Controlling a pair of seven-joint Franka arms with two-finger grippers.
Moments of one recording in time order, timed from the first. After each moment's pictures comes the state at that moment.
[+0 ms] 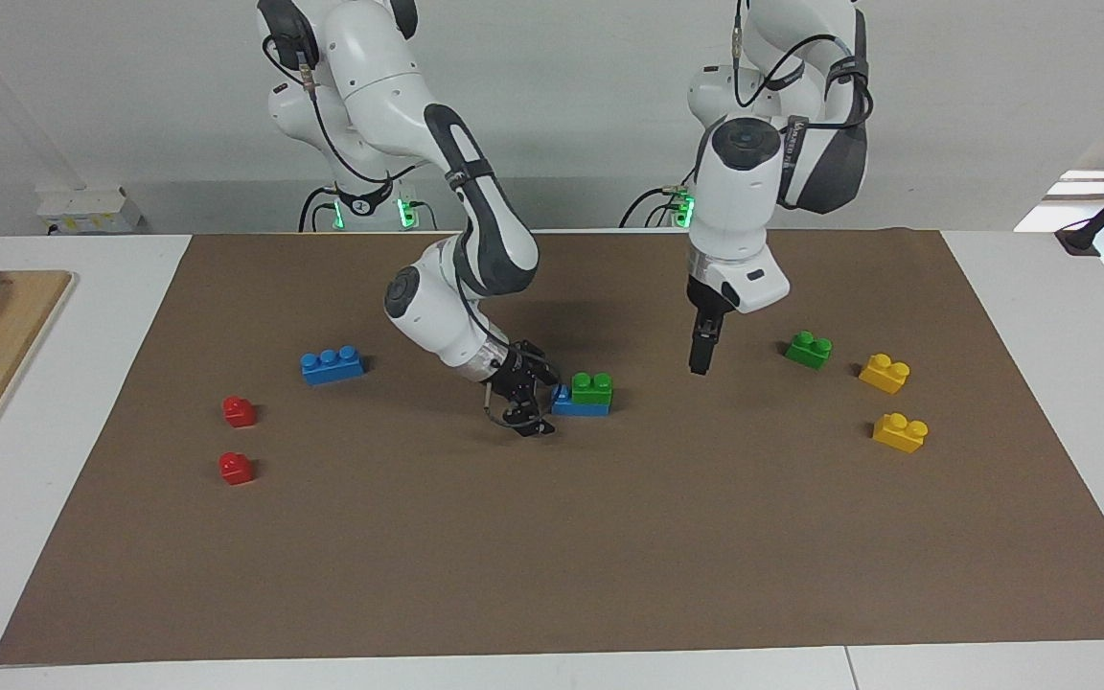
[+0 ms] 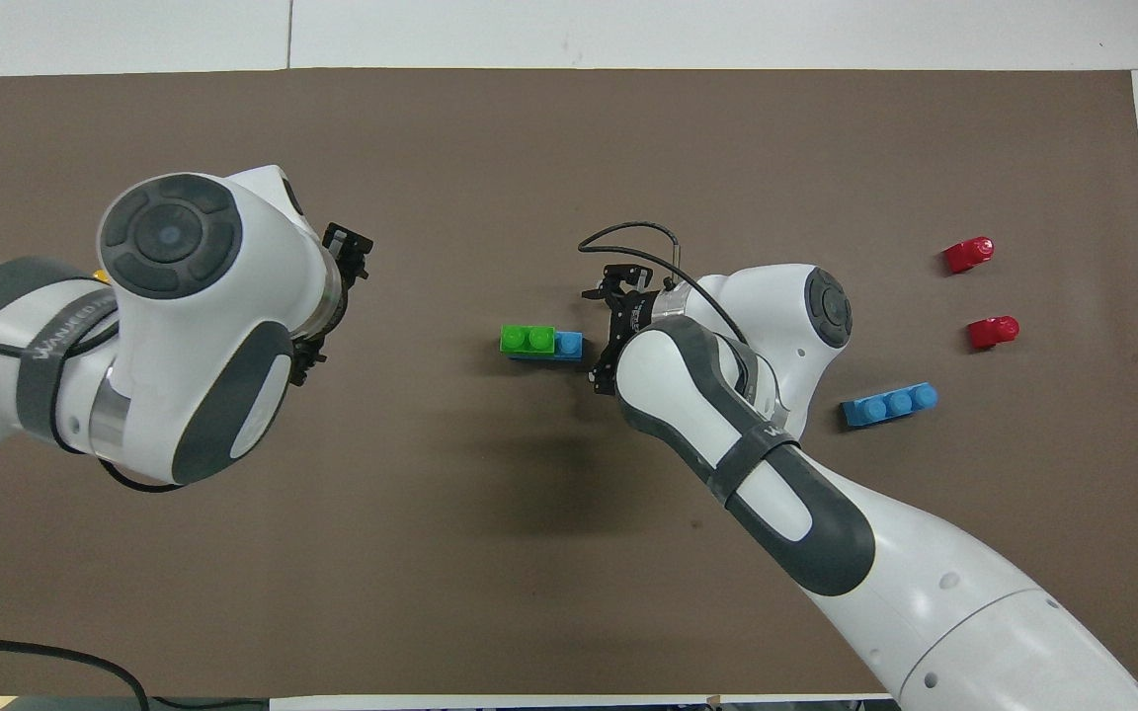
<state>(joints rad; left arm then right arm) -0.30 0.08 -0.07 -1.87 0.11 2.00 -1.42 0.47 0.44 0.01 -1.92 0.97 2.53 1.39</state>
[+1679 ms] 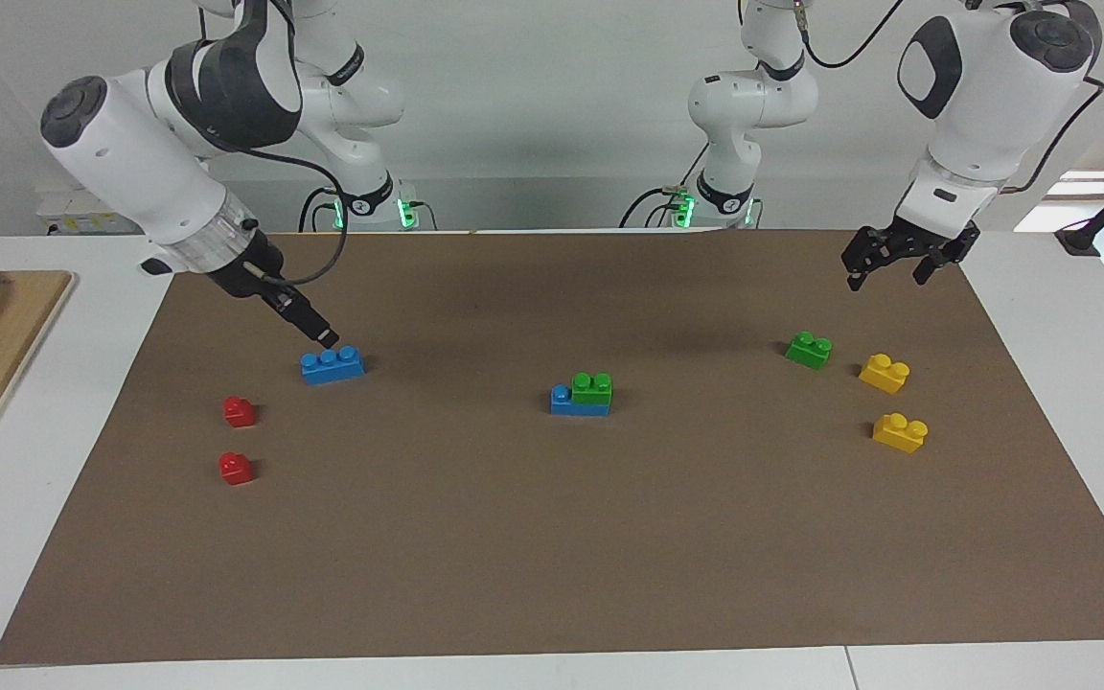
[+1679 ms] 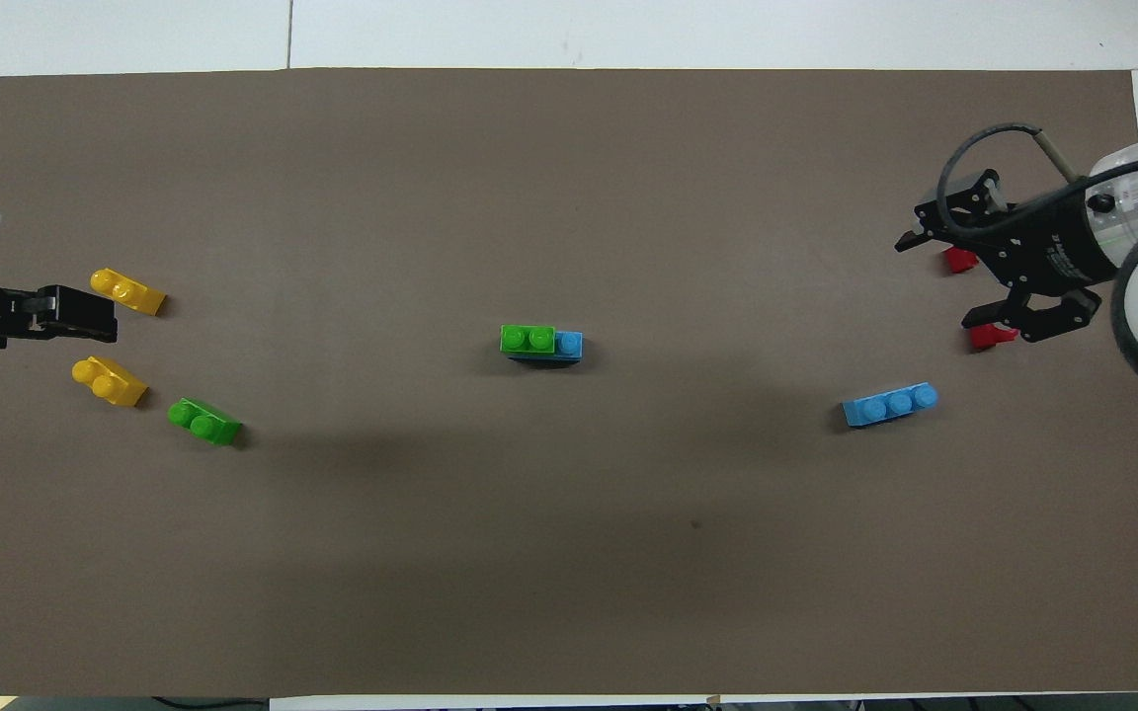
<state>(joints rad) 0.00 -0.07 -0.03 -1.79 0.05 1.71 -0.02 0.01 0.05 0.00 -1.71 0.26 1.74 0.65</state>
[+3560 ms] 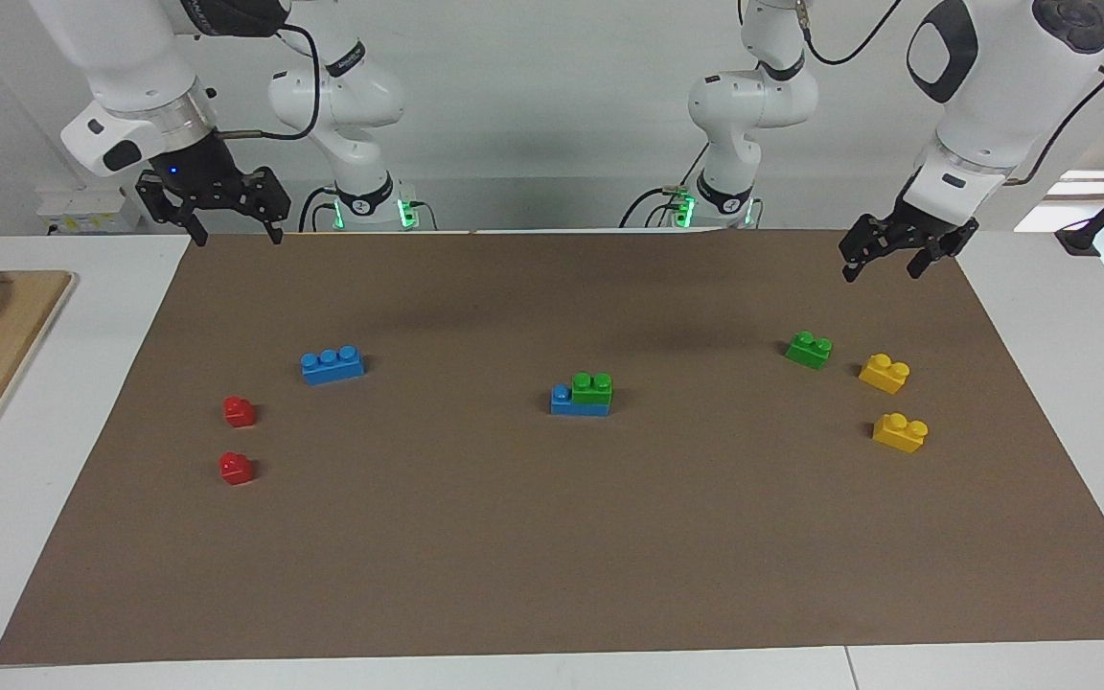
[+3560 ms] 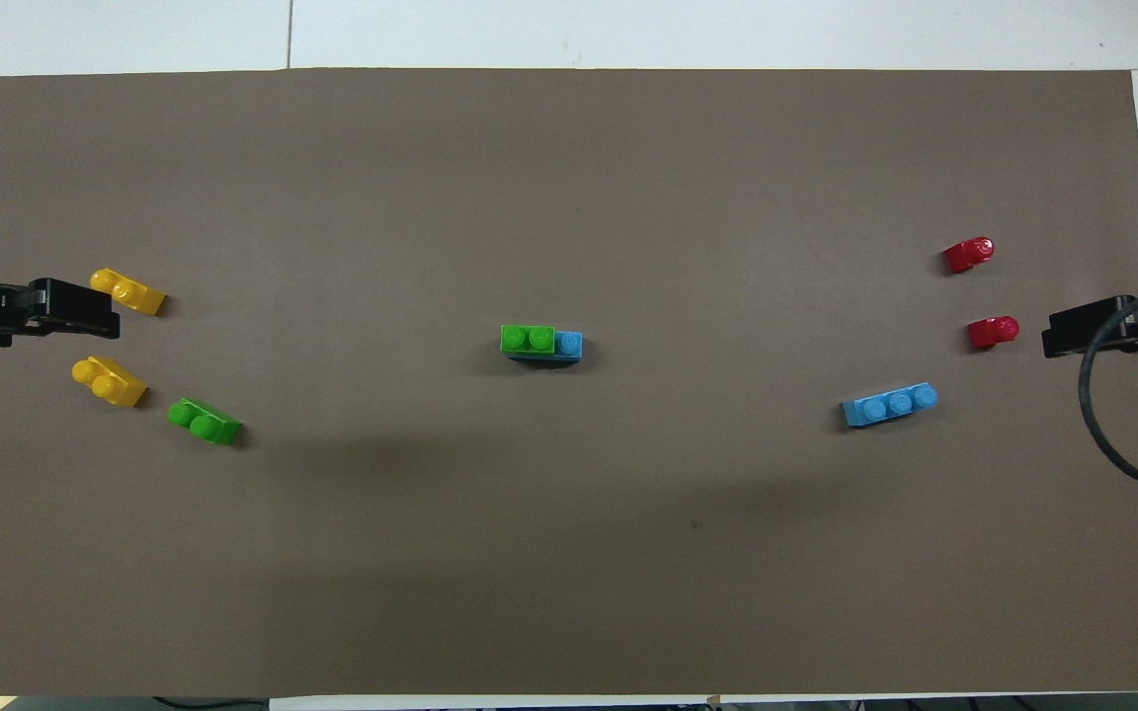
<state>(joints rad) 0.00 -0.07 -0.03 -1.75 -0.02 1.68 -0.02 0.00 -0.11 0.00 -1.68 -0.01 1.53 0.00</state>
